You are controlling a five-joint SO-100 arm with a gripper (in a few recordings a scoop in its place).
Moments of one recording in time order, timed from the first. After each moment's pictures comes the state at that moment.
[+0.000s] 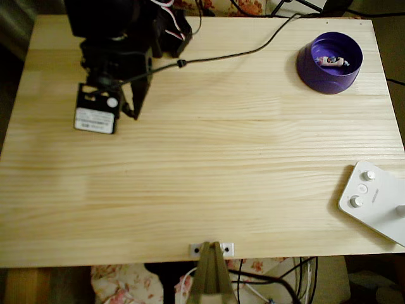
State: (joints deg) arm 14.2 167.6 161.9 54.9 0.2
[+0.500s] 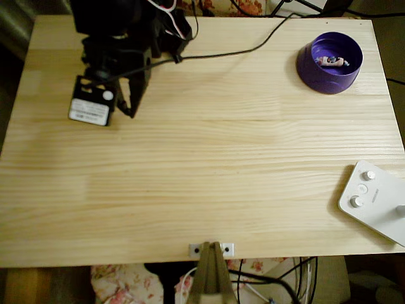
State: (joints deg) arm 16.9 180.8 169.4 57.7 0.2
